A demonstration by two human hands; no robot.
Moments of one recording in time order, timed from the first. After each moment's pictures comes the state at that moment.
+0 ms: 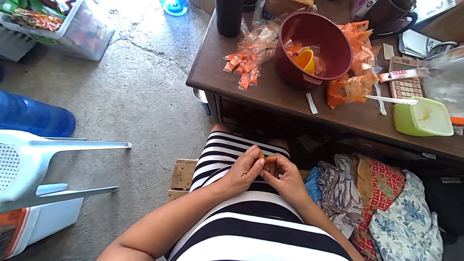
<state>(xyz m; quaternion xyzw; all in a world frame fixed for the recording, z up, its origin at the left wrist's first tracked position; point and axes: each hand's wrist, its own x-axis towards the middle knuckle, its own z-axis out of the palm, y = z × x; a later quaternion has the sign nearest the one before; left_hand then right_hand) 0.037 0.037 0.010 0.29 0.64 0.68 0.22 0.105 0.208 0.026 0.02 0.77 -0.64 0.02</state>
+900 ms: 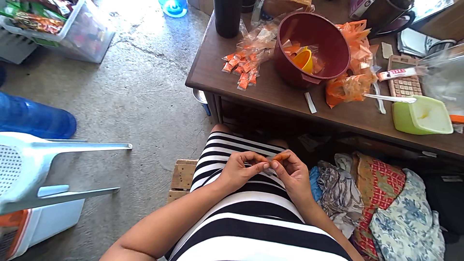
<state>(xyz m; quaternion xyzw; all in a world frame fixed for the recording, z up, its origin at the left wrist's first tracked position) 0.040 0.038 0.011 0.19 0.60 0.74 0.24 0.107 0.210 0.027 0.05 0.70 -0.71 -0.08</state>
